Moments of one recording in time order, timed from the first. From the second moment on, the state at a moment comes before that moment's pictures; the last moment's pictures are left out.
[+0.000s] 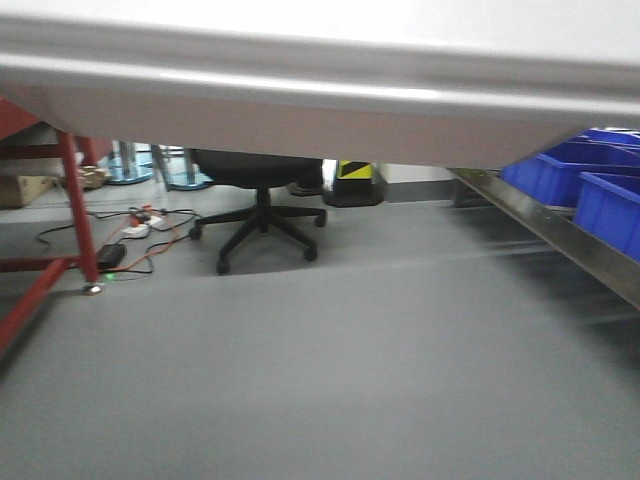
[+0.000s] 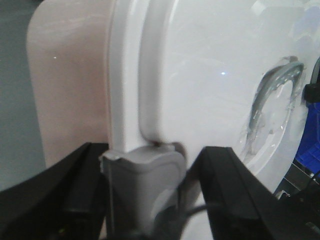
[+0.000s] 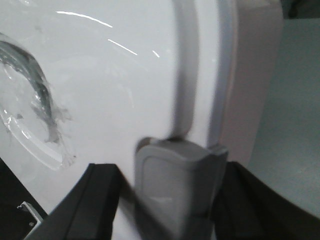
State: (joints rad) left arm 0.00 0.87 -1.00 -1.03 1.13 0.80; right arm -0.18 0.74 -0.81 1.08 1.14 -0.75
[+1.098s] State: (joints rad) left arm 0.00 0.87 -1.00 -1.03 1.13 0.80; right arm -0.18 0.74 -0.81 1.08 1.14 -0.75
